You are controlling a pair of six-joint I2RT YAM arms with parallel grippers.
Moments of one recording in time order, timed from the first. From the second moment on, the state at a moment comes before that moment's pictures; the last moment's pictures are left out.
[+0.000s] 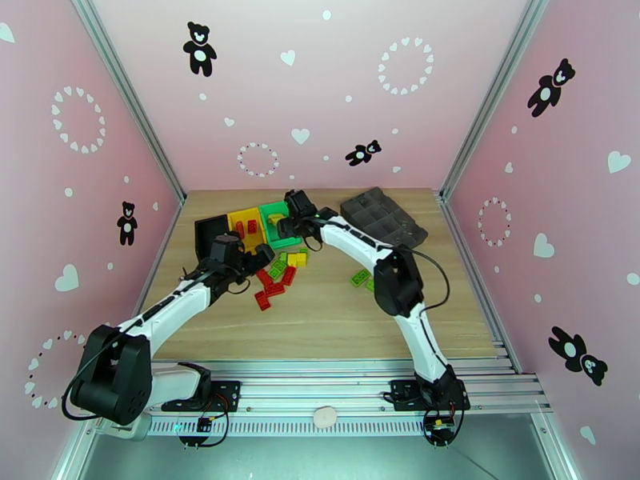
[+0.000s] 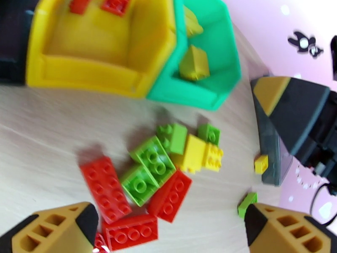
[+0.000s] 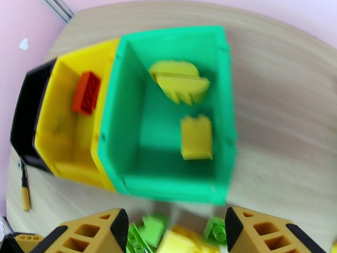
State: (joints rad) left arm -0.32 1.31 0.73 -0.14 0.17 -0.85; right arm 0.72 2.20 1.96 -0.58 0.08 0.37
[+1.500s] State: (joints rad) left arm -0.37 1.18 0.59 -0.17 0.06 -0.87; right arm 0.73 2.18 1.64 -0.45 0.03 0.43
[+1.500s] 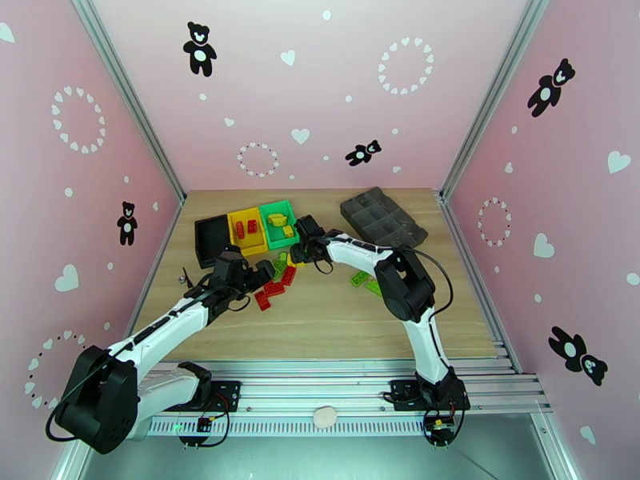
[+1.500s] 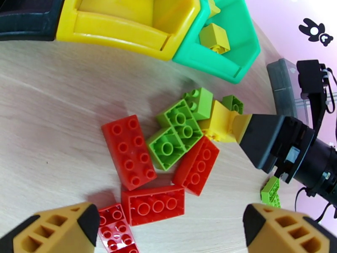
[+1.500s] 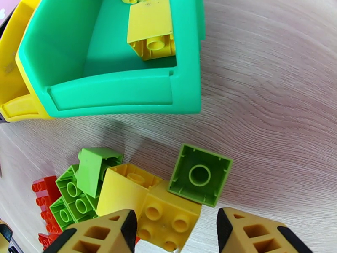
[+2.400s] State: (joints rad) left arm -0.37 1.19 0.59 -0.16 0.06 -0.87; right arm 0.73 2.19 1.63 -0.41 0.07 0.43
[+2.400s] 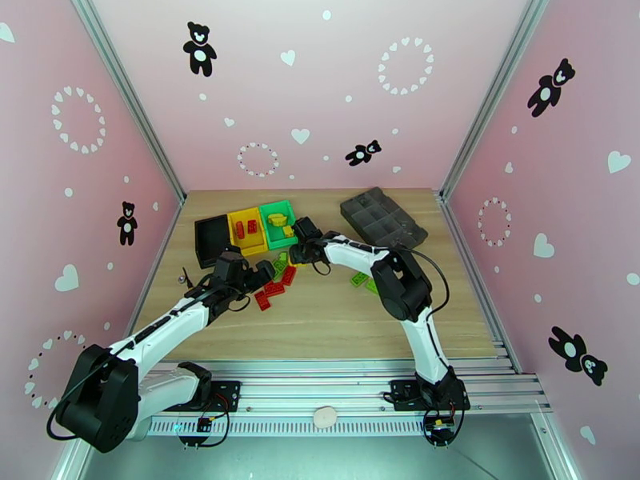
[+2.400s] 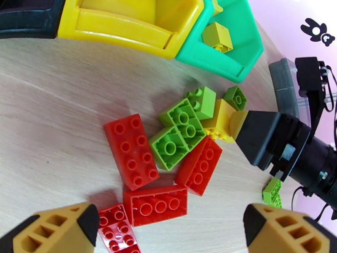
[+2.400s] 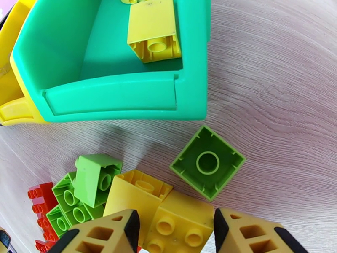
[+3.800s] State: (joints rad) left arm -0.37 1.22 0.59 -0.17 0.07 -0.87; right arm 0.67 2.06 1.46 -0.40 0.06 0.40
